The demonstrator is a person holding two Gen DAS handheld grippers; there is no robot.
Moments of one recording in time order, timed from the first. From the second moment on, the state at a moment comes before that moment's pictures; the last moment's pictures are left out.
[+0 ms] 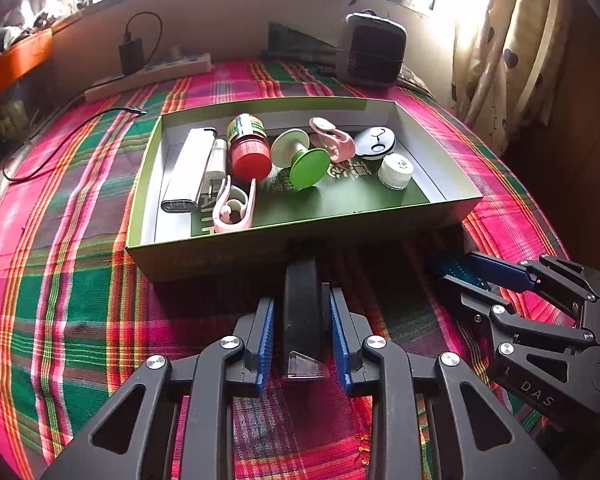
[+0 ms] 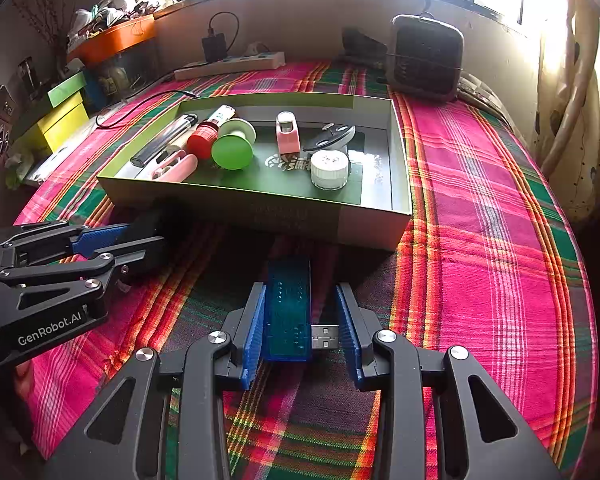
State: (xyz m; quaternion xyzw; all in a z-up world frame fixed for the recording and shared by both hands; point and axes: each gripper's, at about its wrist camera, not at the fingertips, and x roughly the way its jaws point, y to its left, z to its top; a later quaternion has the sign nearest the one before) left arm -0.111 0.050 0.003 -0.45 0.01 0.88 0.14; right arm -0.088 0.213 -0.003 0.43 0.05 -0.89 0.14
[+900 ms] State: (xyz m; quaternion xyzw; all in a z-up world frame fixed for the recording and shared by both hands) left arm -0.107 0.045 0.006 -0.44 0.01 0.89 0.13; right arm -0.087 0.213 -0.001 0.43 0.05 -0.89 0.14
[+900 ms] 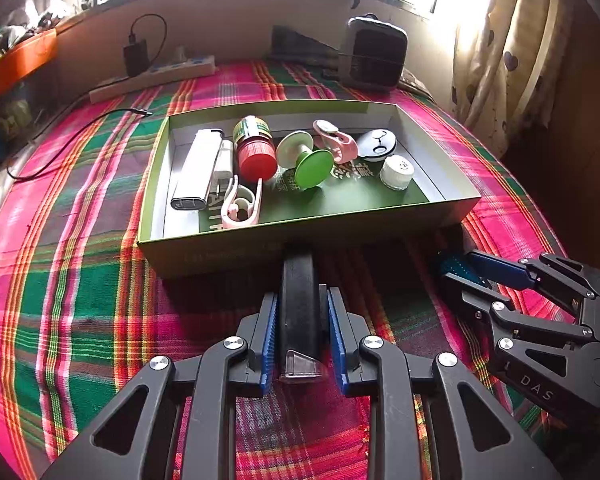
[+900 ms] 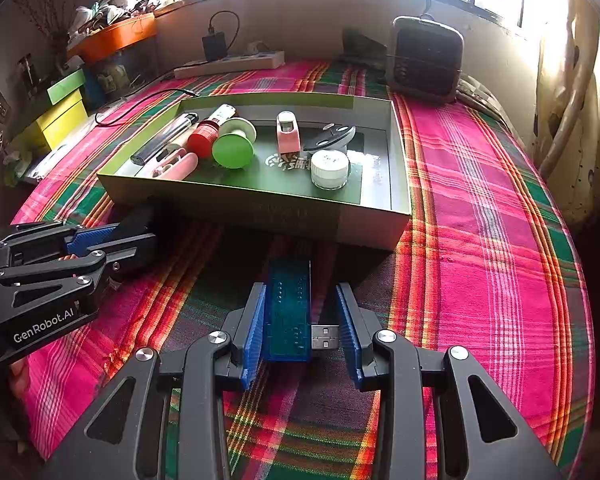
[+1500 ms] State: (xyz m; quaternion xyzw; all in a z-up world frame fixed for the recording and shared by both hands) left arm -0.094 0.036 0.026 -0.42 0.01 0.90 0.14; right arm -0.076 0.208 0.019 0.41 0.06 -0.90 0.14
